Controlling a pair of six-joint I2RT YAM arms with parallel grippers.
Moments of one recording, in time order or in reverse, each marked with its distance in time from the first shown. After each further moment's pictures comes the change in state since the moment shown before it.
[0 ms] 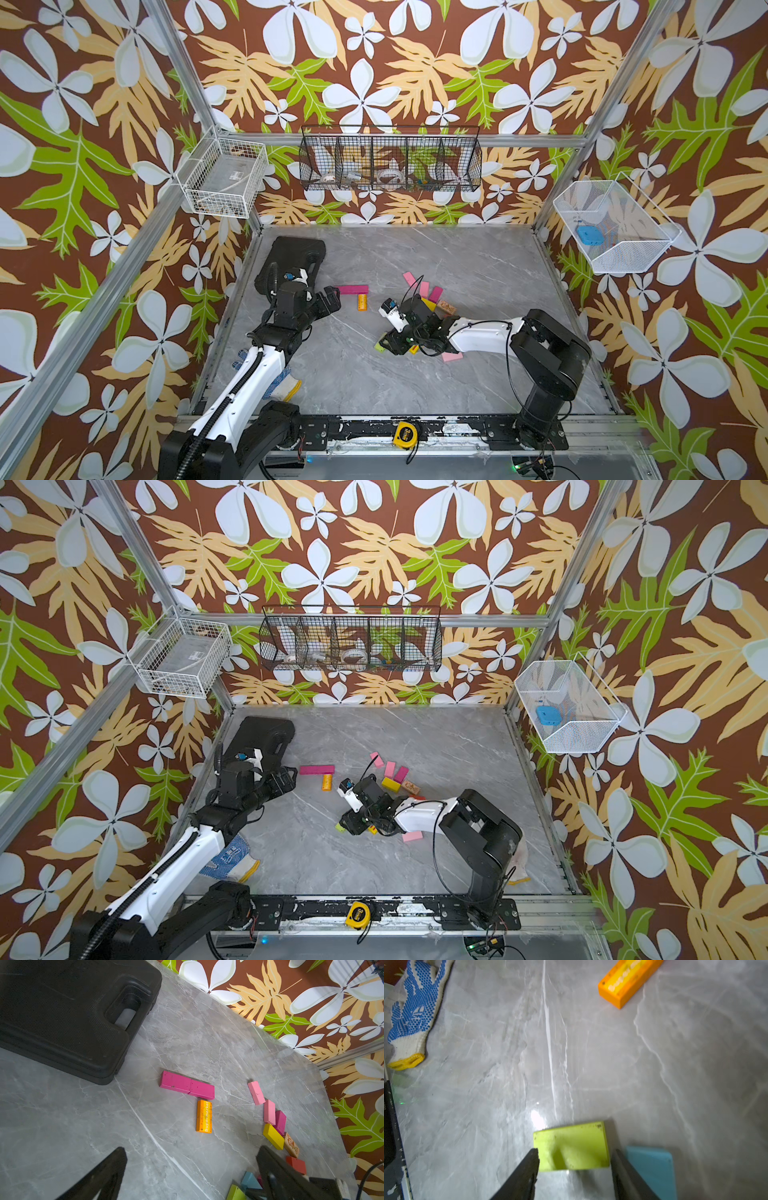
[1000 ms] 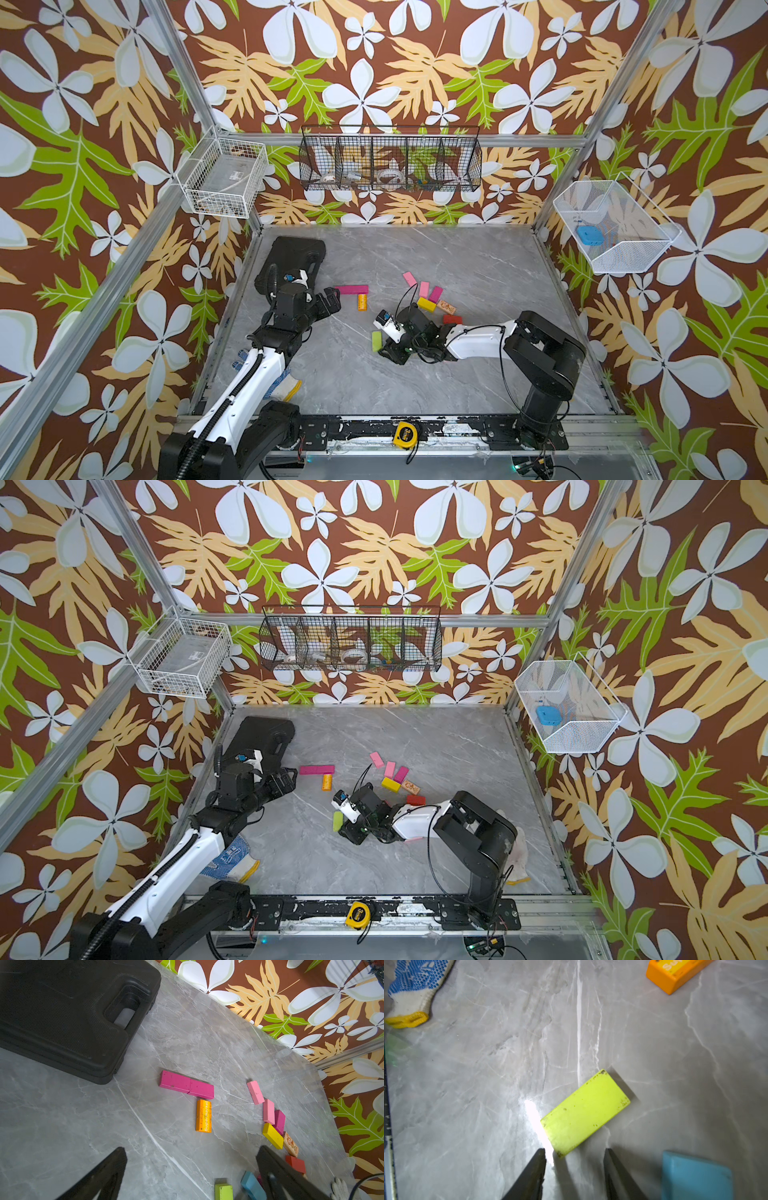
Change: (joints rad) left arm 0.000 -0.017 -0.018 0.014 0.004 0.000; right arm 0.050 0.037 -0.033 0.069 0.009 -0.159
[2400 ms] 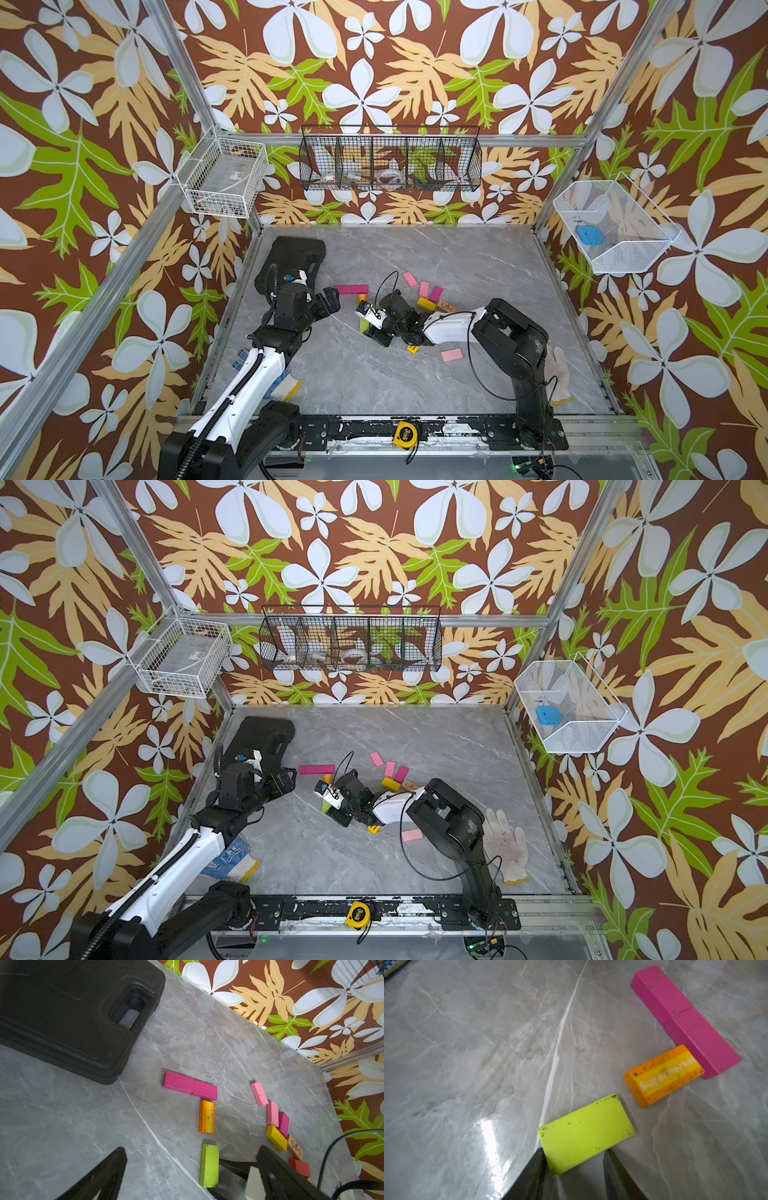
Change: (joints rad) left arm 0.000 0.003 0.000 -0.004 -0.024 0.000; right arm -0.025 0.235 0.261 0.048 0.069 -0.278
